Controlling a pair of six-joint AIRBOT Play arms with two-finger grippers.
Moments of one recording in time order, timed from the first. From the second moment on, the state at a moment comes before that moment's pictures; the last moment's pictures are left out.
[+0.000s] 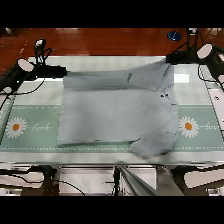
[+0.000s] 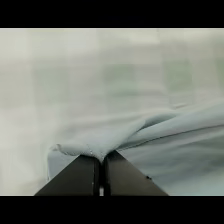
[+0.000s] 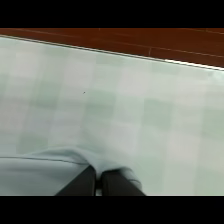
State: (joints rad) left arm 0.03 -1.57 1.25 1.02 -0.62 -1.13; right arm -0.06 -1.67 1.53 -1.27 0.67 1.21
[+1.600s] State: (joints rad) left arm 0.06 -1.62 1.30 1.13 -1.22 -1.30; right arm -0.06 -1.66 1.52 -1.45 1.48 1.48
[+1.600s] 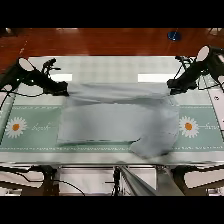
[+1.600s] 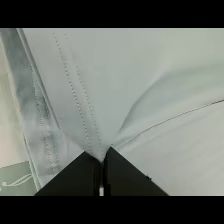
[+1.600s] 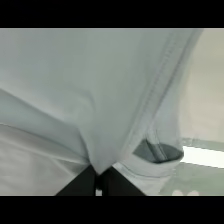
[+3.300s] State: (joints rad) left arm 0.34 -1.42 1.17 1.21 -1.52 -1.32; right arm -0.32 -1.49 1.48 -1.43 1.71 1.38
